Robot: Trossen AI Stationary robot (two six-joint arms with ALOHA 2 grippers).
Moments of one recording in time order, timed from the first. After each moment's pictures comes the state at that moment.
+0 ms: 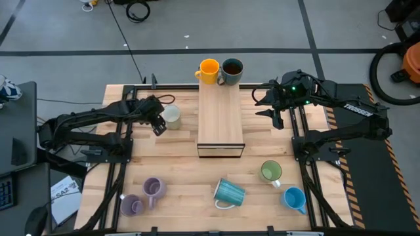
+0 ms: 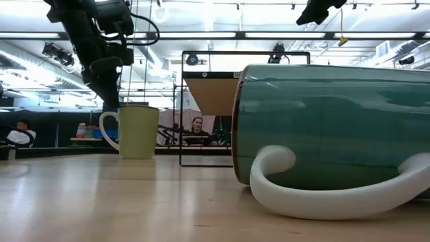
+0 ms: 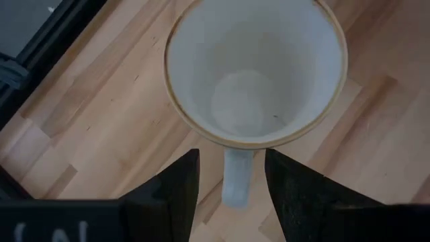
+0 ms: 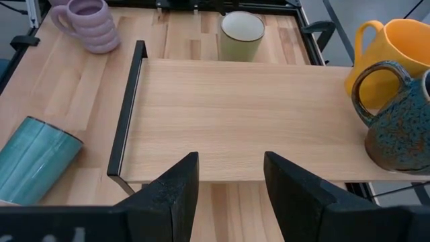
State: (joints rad) left arm 0.41 1.04 0.74 -0.77 -0.22 -0.17; right arm -0.32 1.00 1.24 -0.89 -0.19 -0.24
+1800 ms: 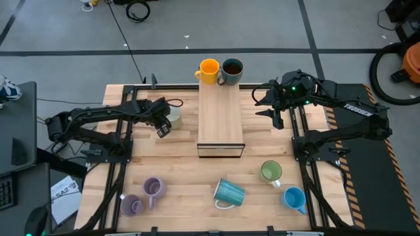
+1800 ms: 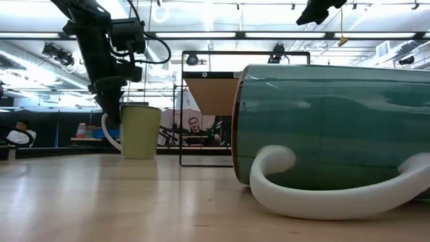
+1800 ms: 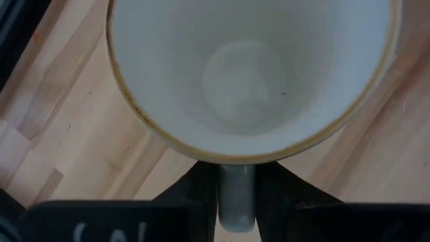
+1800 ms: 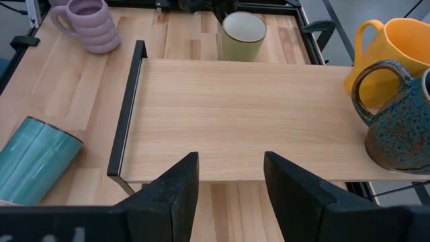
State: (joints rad) left arm 0.41 1.21 0.74 -0.72 -0.22 -0.12; right arm -0.32 1.00 1.24 -0.89 -0.19 -0.24
